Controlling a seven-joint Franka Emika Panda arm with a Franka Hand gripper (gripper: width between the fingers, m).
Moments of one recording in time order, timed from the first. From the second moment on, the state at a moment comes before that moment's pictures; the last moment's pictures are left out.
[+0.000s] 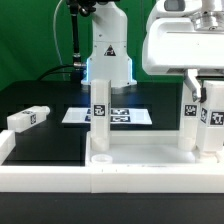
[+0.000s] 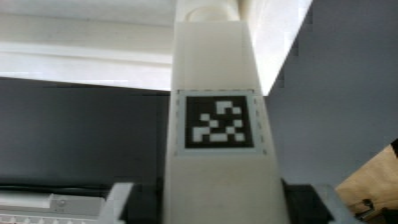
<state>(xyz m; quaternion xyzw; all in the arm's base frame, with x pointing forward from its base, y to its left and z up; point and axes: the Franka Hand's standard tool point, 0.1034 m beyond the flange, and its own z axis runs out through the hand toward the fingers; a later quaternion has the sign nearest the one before) 0.624 0.117 0.118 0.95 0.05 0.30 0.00</state>
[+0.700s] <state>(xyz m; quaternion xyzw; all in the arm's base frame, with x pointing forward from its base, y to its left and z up) 0.622 0.109 0.113 0.95 0.04 0.31 0.01</state>
